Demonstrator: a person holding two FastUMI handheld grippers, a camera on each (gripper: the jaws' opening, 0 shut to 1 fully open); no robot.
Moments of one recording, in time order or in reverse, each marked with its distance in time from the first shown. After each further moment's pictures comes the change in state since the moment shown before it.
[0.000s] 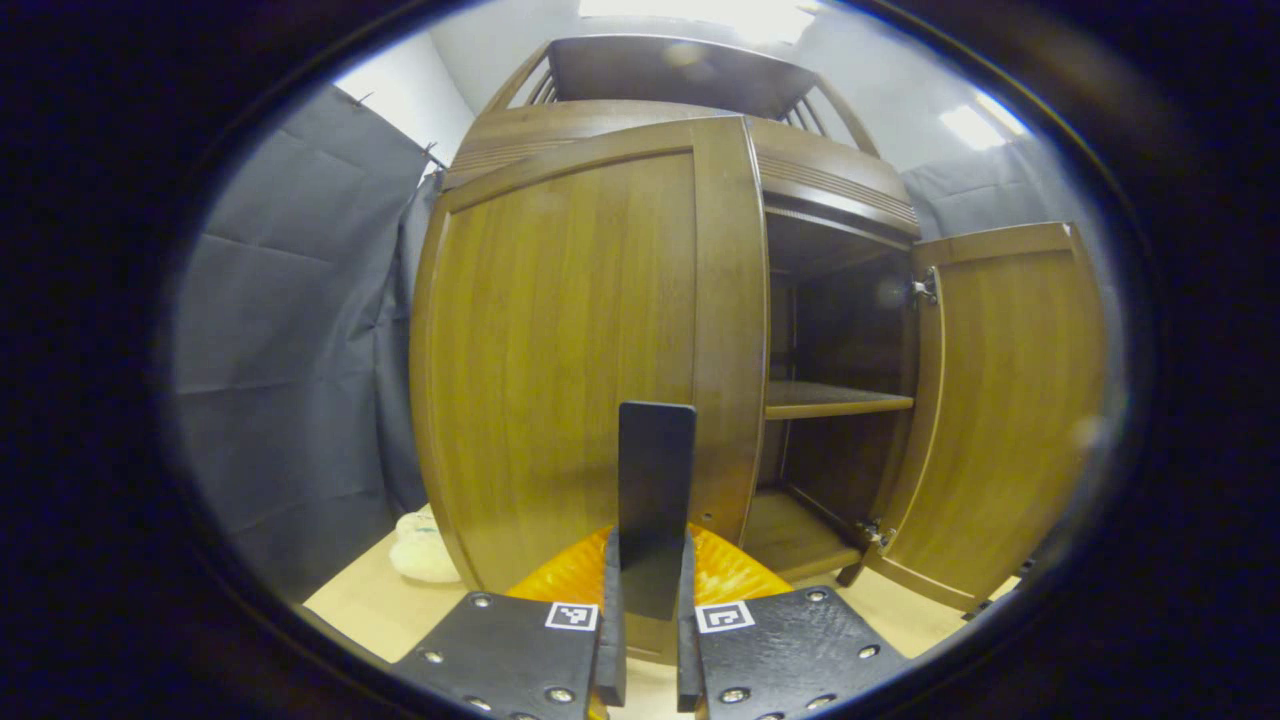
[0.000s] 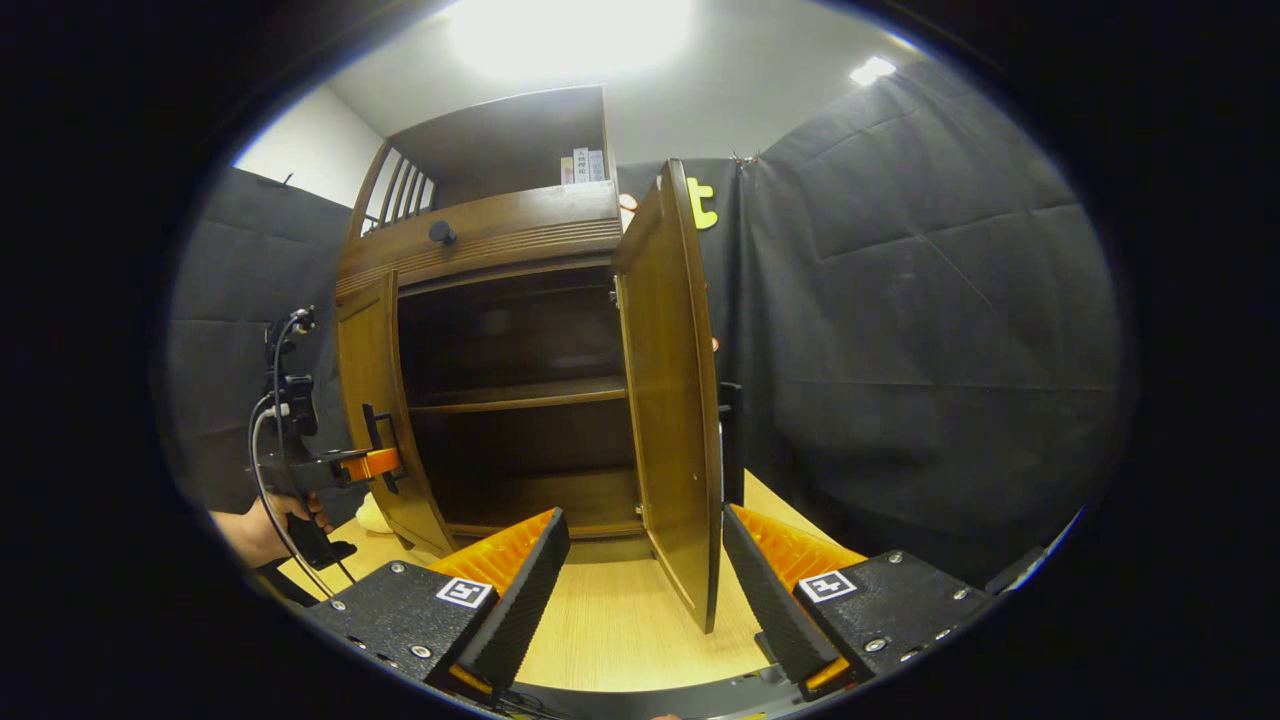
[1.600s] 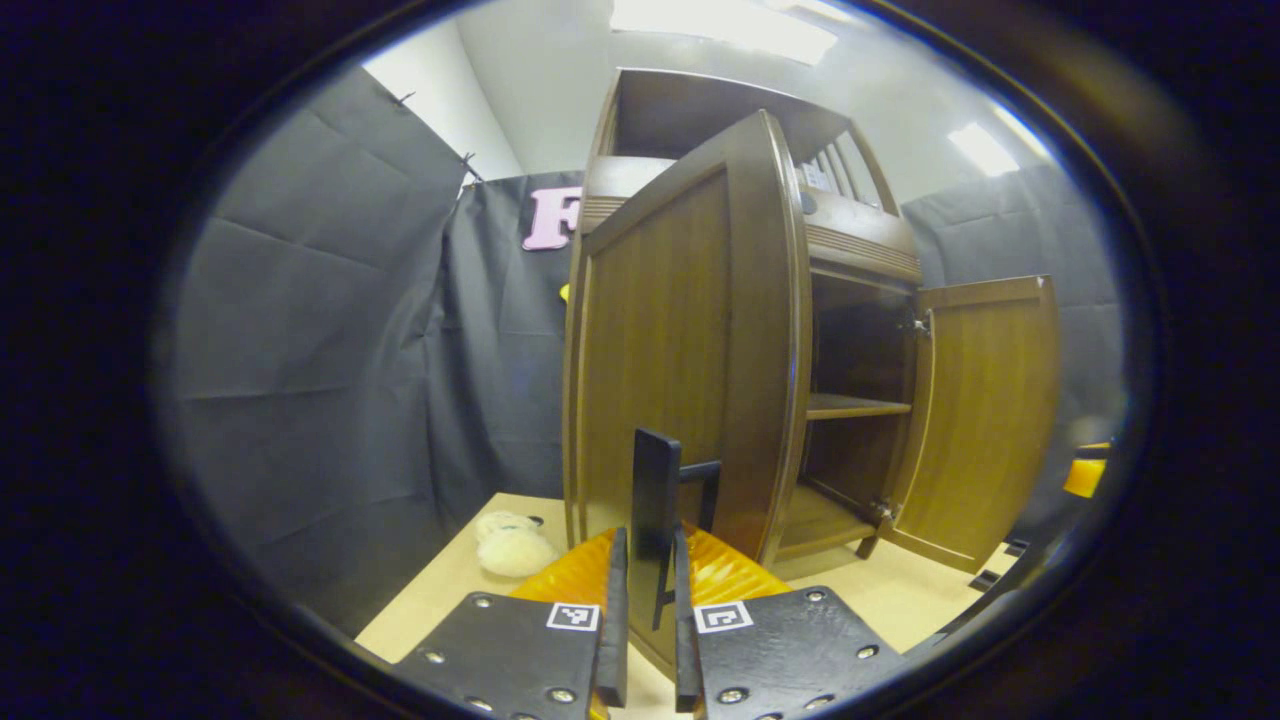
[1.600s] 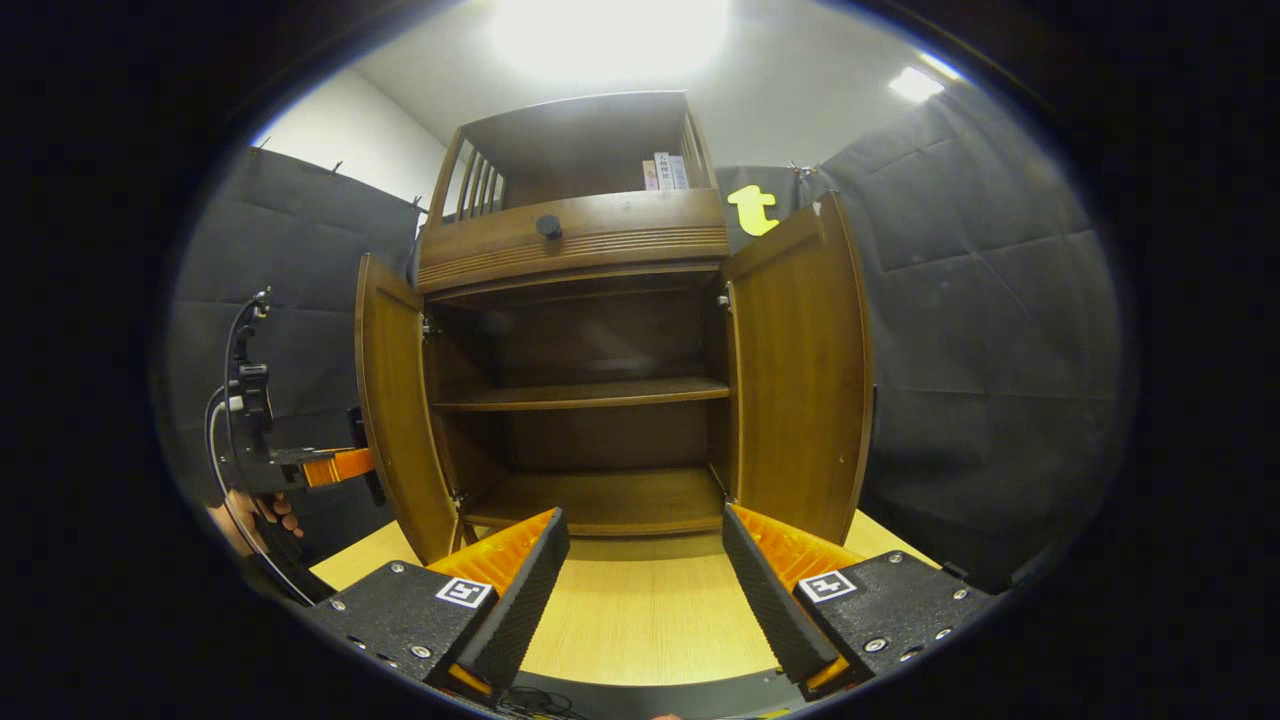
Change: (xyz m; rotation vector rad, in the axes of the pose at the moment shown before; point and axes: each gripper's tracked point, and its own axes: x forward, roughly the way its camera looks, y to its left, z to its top) left arm -0.036 0.027 0.050 -0.016 -0.050 0.008; right arm -0.029 0.109 -0.009 -0.051 -0.009 0.130
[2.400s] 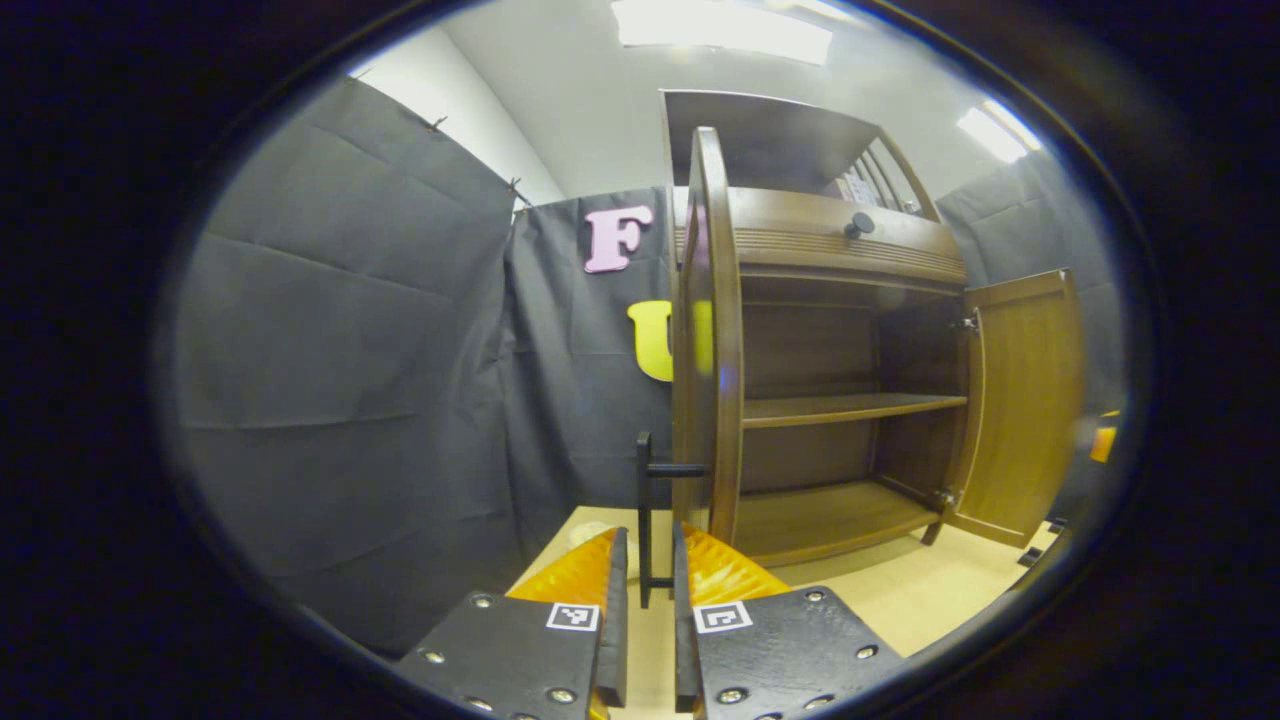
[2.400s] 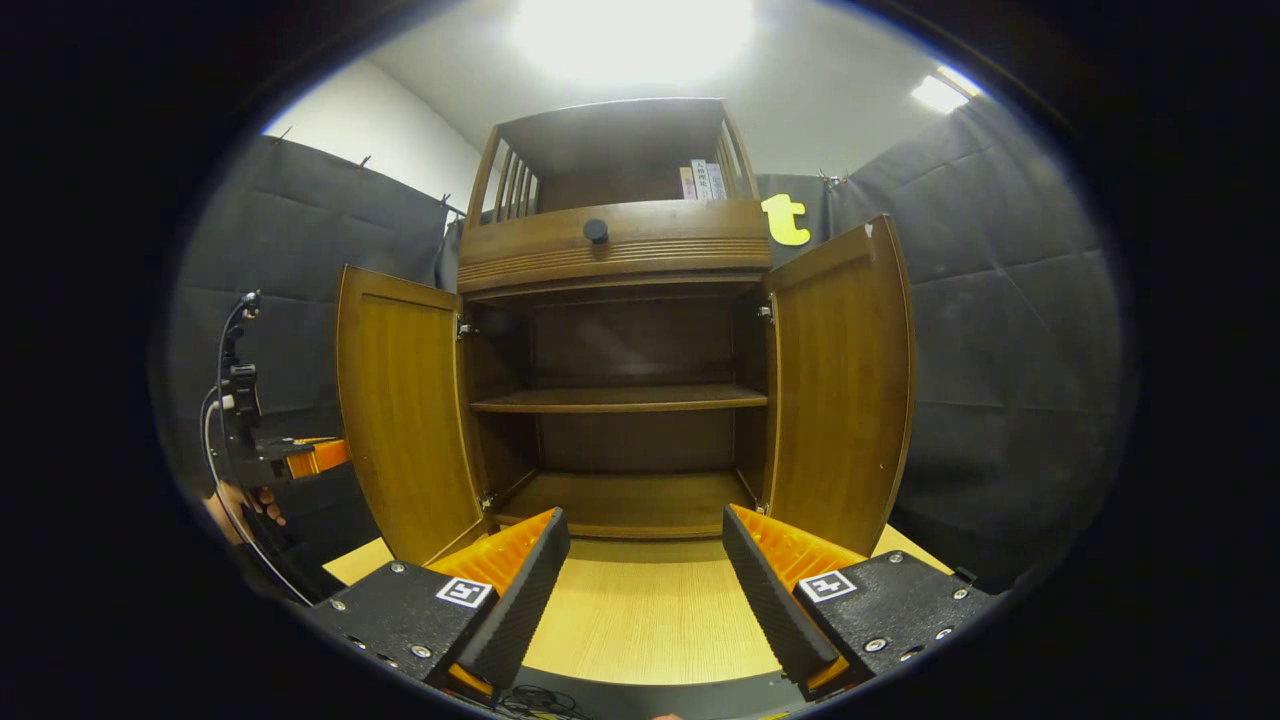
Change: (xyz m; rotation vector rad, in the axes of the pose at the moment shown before) left arm -0.022 -0.005 0.025 0.051 -0.042 0.172; right arm -0.008 0.038 0.008 -0.036 -0.020 0.049
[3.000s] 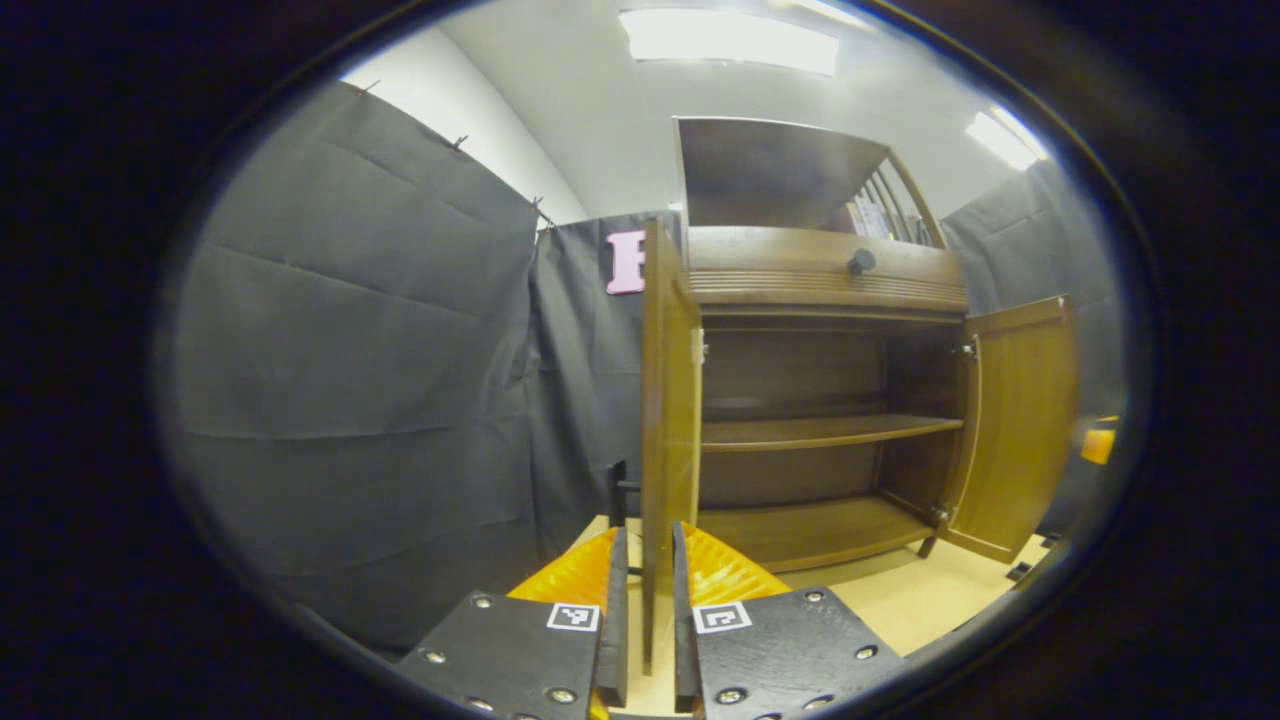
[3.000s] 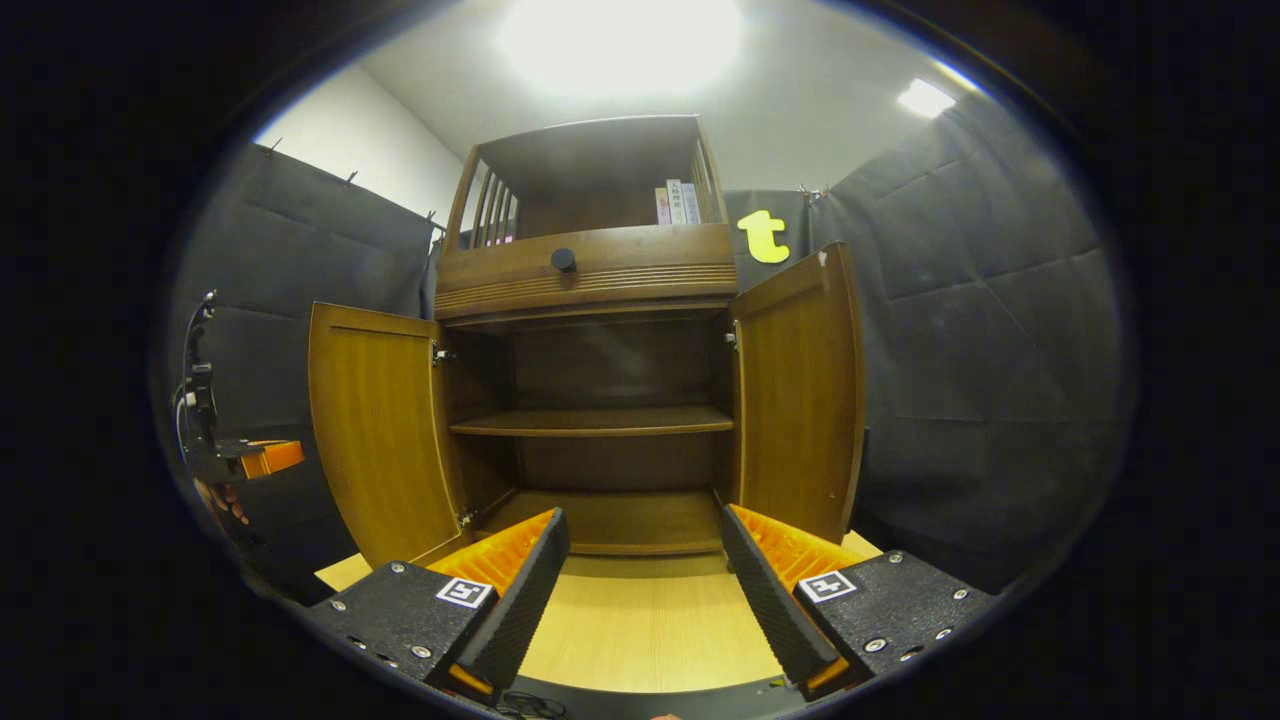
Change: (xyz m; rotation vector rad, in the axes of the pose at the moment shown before) left arm -0.071 -0.039 0.043 -0.030 -0.044 0.035; right arm -0.015 -0.050 0.027 0.017 -0.047 -0.043
